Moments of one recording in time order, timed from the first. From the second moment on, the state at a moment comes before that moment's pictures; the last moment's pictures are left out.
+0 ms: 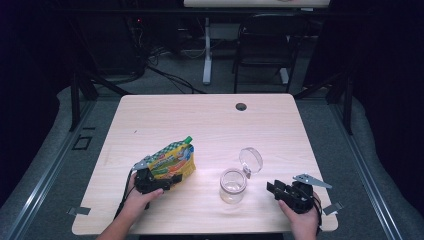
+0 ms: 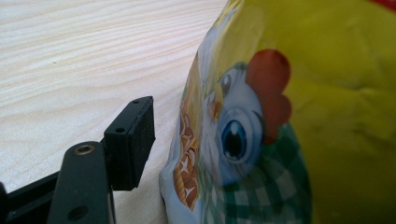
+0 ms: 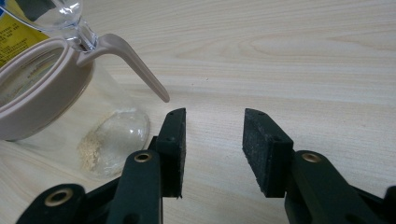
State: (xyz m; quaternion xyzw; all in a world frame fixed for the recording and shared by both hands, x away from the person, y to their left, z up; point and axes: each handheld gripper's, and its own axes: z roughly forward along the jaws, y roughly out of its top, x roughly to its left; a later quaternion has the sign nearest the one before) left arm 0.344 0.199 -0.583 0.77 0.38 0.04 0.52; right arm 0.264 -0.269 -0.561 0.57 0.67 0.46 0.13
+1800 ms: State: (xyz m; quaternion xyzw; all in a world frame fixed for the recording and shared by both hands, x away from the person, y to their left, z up) left arm 0.341 0.192 -0.587 0.77 0.36 0.08 0.52; right arm 0.265 -0.270 -0.561 0.56 0.67 0.46 0.13
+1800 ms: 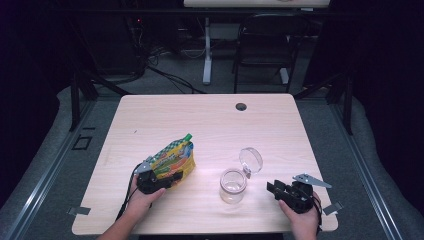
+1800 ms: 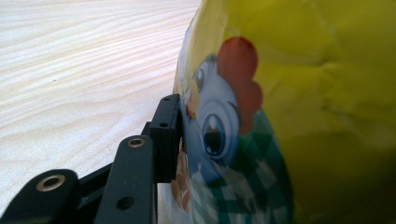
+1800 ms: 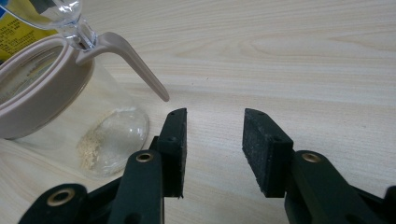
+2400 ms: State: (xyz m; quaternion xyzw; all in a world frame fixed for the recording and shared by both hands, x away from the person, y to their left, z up) left arm 0.343 0.193 -0.584 0.78 0.35 0.08 0.52; right arm 0.265 -0.270 -0.561 0.56 0.67 0.46 0.13
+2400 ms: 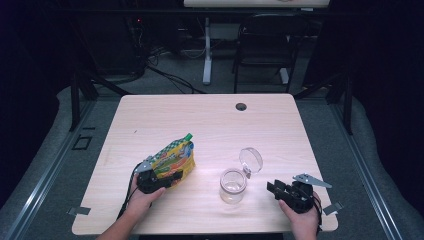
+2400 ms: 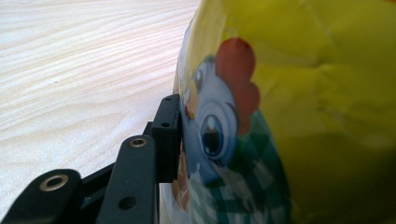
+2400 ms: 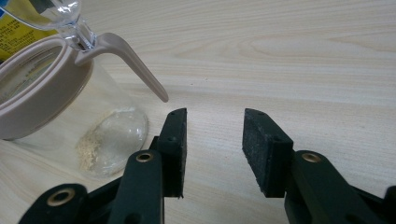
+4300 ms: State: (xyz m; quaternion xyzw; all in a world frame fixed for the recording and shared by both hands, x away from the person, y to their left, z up) left arm 0.316 0.184 -0.549 0.81 0.30 0.15 0.49; right arm 0.262 -0.265 -0.554 0.54 0.68 0.47 0.17
